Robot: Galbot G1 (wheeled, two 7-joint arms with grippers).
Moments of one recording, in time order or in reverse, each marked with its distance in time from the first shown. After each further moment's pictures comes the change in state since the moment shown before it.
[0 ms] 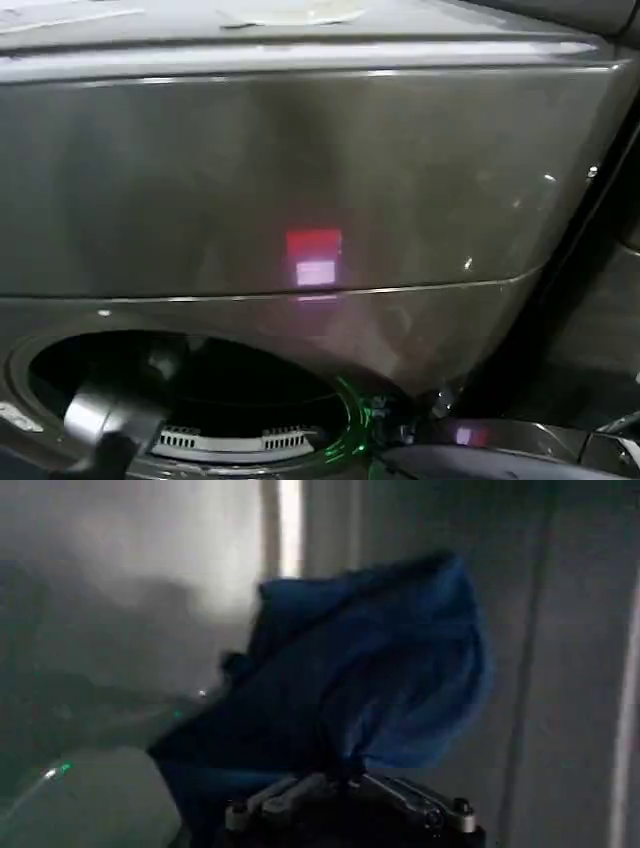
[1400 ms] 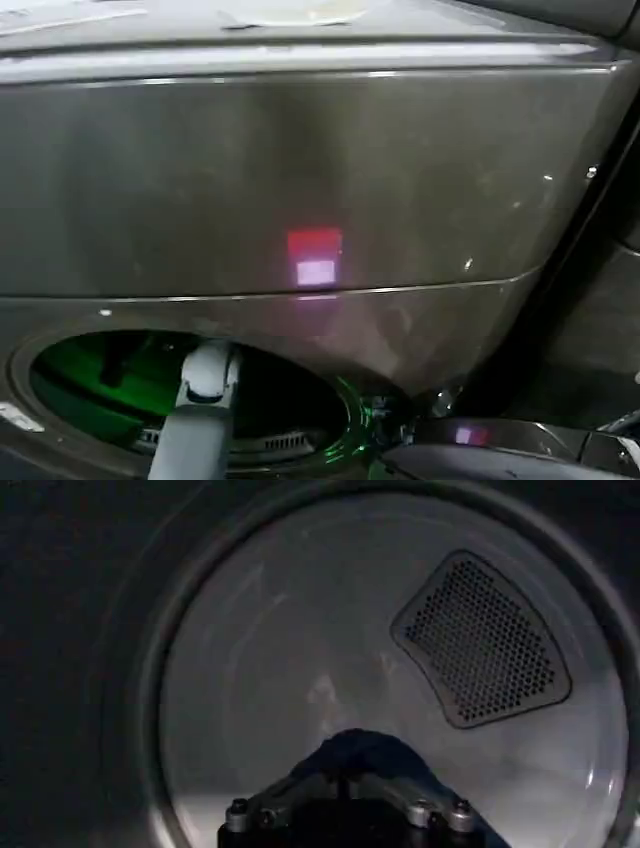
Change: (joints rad) left arm 0.772 -0.104 -0.325 -1.083 -0.352 -0.034 -0.850; right arm -0.001 -0.006 0.003 -0.008 -0.029 0.115 -0.039
